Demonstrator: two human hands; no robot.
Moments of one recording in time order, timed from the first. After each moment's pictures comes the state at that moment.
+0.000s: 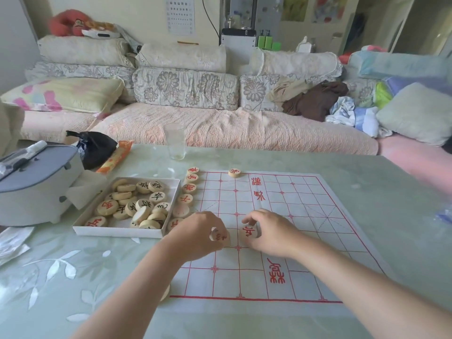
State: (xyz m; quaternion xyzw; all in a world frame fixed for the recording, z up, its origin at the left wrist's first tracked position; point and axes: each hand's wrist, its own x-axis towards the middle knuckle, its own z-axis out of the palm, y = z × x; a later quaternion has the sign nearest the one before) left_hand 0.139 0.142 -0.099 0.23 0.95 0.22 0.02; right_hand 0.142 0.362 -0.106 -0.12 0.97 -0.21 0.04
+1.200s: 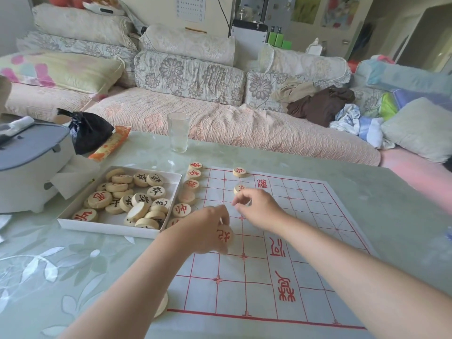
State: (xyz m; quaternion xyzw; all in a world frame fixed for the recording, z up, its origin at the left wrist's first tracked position) left_hand 0.107 0.145 -0.096 0.17 0.95 0.22 0.12; right_hand 0.059 0.324 -0.108 -0.08 0.94 -0.34 0.00
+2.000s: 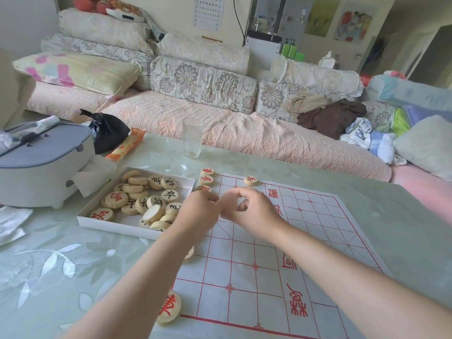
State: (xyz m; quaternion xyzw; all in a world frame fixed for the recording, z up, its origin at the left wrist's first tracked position) left_hand 0.094 0.126 -0.080 -0.06 0.85 0.52 0.00; right_hand 0.083 0.280 -0.081 -0.13 0.89 -0.43 -0.03
